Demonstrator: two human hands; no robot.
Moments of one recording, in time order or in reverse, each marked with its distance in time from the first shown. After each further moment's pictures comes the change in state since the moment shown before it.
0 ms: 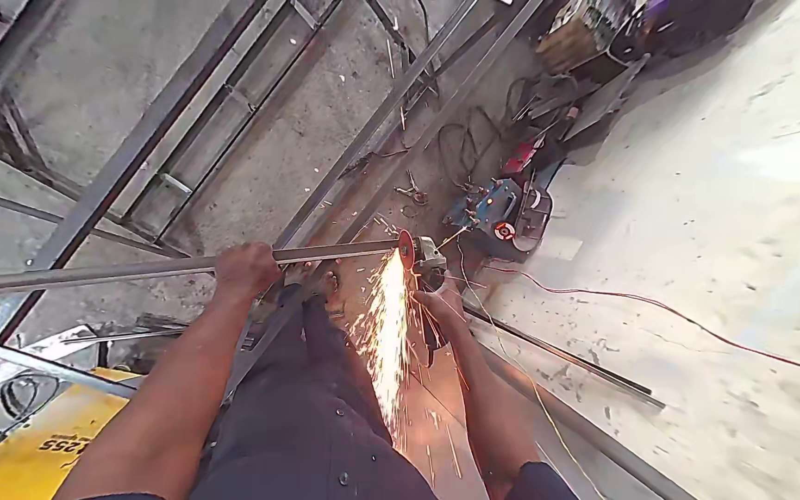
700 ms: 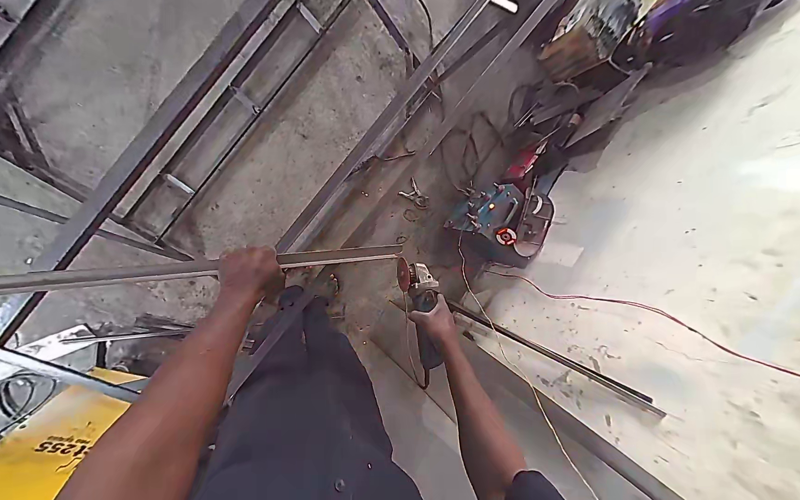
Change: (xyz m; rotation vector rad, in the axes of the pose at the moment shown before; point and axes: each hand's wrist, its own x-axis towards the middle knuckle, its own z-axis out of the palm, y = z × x) left_hand 0.005 -0.007 0.010 0.022 0.040 0.064; right_hand 0.002 0.044 0.039 0.060 -0.079 0.083
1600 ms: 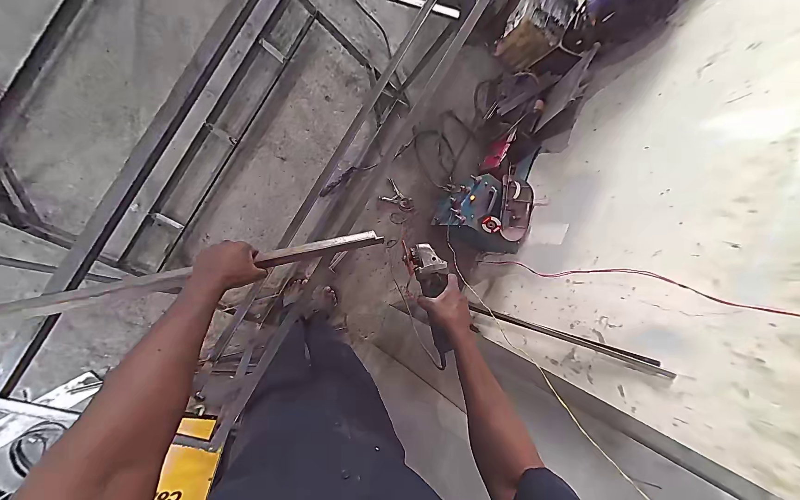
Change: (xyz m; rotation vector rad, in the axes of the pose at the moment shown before) left_hand 0.052 -0.024 -0.043 0.016 -0.140 0.197; right_hand -0.027 -0.027 -0.053 -0.175 0.213 0.010
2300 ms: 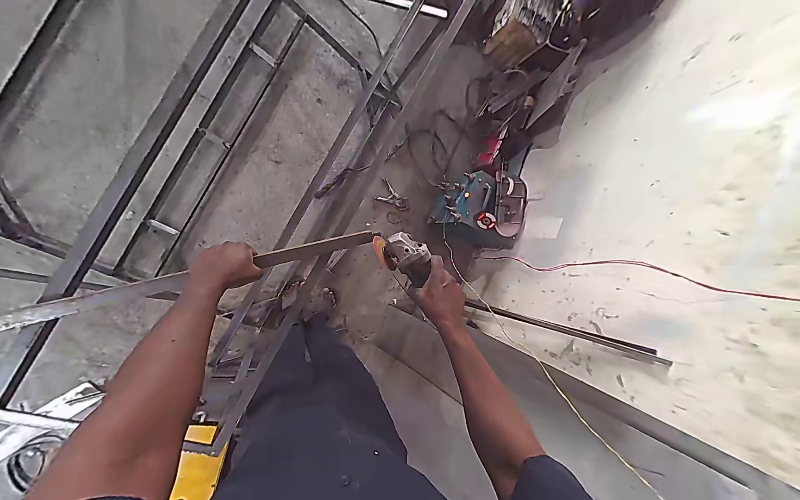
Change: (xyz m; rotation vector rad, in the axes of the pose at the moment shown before) left_hand 0.004 0.007 -0.005 0.066 -0.050 -0.013; right_hand -0.015 -0.031 -0.004 -0.221 0.203 -0.222
